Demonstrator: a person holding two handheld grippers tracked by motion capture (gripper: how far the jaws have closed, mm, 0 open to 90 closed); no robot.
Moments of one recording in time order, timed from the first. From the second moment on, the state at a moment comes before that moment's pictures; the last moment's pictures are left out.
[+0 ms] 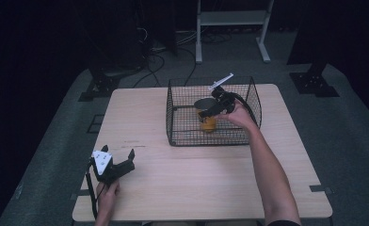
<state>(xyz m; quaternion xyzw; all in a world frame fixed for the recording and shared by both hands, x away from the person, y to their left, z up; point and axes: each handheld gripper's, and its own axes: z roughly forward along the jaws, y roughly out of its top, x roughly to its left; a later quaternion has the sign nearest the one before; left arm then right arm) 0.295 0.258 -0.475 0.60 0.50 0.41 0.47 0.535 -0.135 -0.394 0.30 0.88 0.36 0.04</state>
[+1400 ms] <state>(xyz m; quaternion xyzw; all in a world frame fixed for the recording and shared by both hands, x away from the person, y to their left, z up) 0.295 0.258 -0.475 0.60 0.50 0.41 0.47 0.518 -0.135 -0.393 0.29 0.89 0.34 0.07</state>
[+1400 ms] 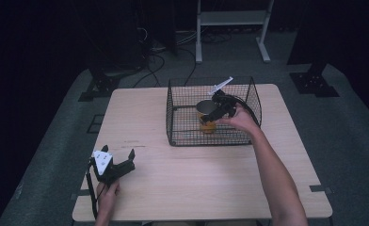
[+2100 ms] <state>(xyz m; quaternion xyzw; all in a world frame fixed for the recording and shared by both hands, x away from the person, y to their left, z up) 0.295 0.258 -0.475 0.60 0.50 0.41 0.47 0.515 -0.133 -0.391 0.29 0.90 0.32 0.08</state>
